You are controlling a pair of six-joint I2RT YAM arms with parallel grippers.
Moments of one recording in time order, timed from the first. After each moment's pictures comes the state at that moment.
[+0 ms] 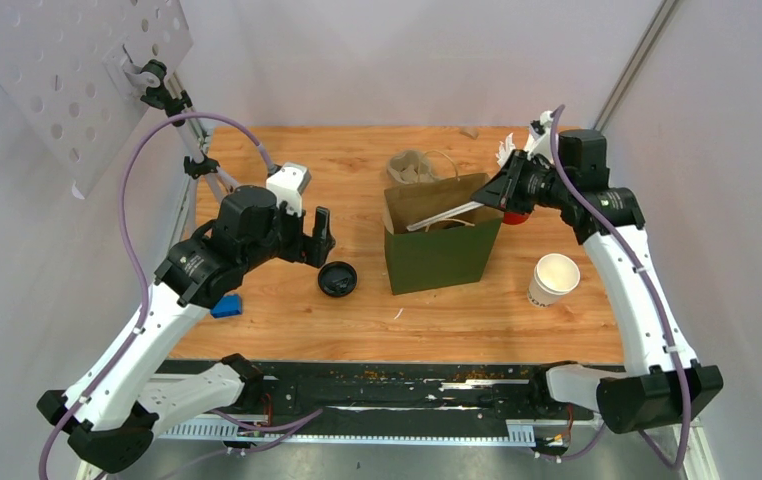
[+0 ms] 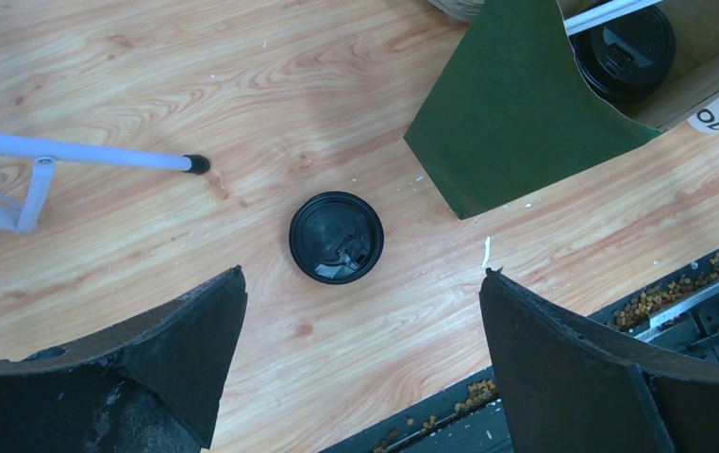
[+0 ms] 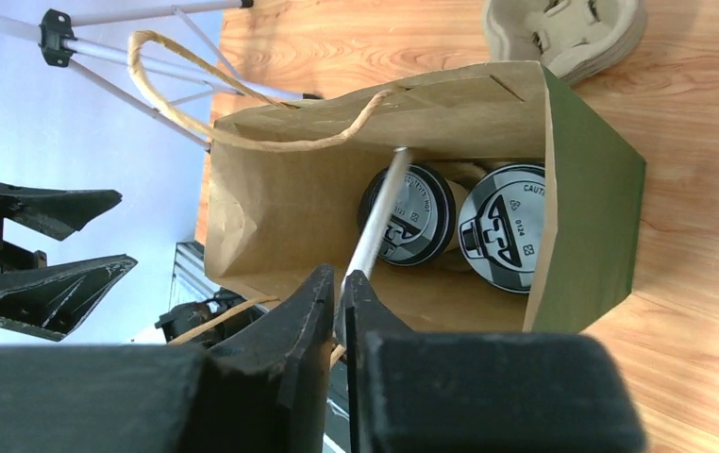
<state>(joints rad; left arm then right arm) -0.65 0.97 1.25 -0.85 -0.11 -0.22 0.16 1.21 1.40 -0.76 -0.53 0.52</state>
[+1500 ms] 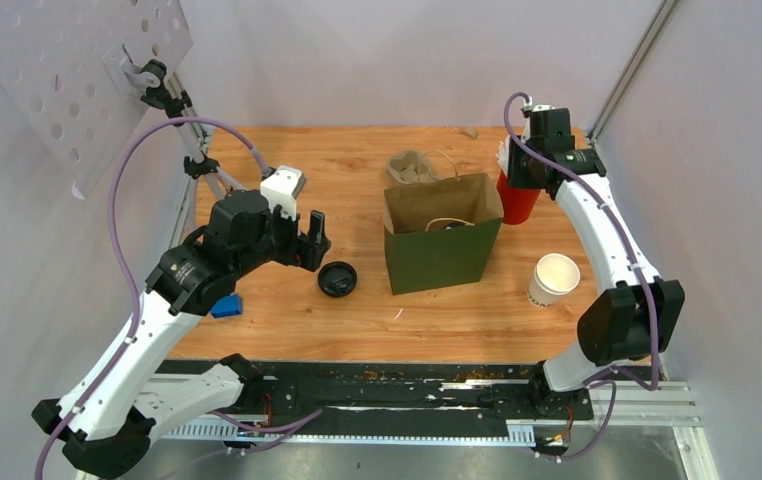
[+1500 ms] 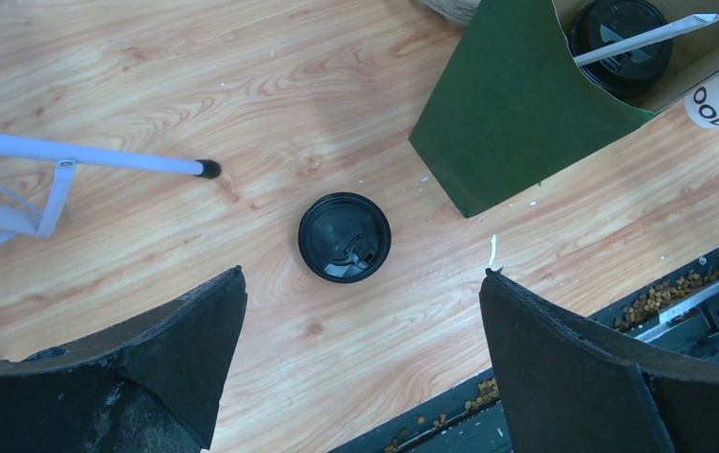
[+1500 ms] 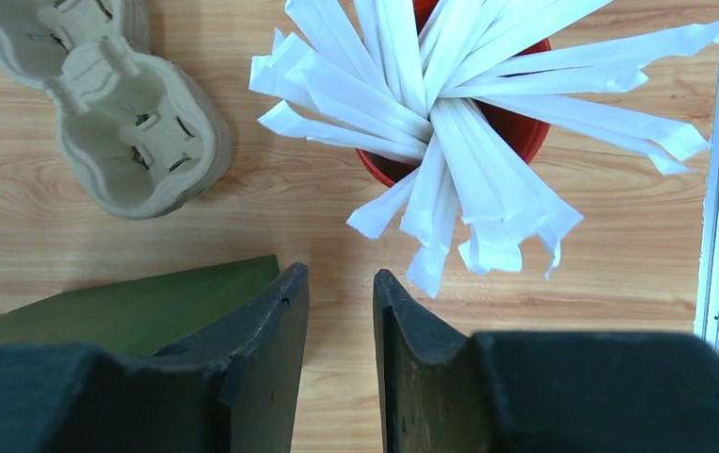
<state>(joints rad) -0.65 0.92 1.24 -0.85 -0.11 -0.19 0.14 1.54 1.54 -0.76 0.08 0.12</state>
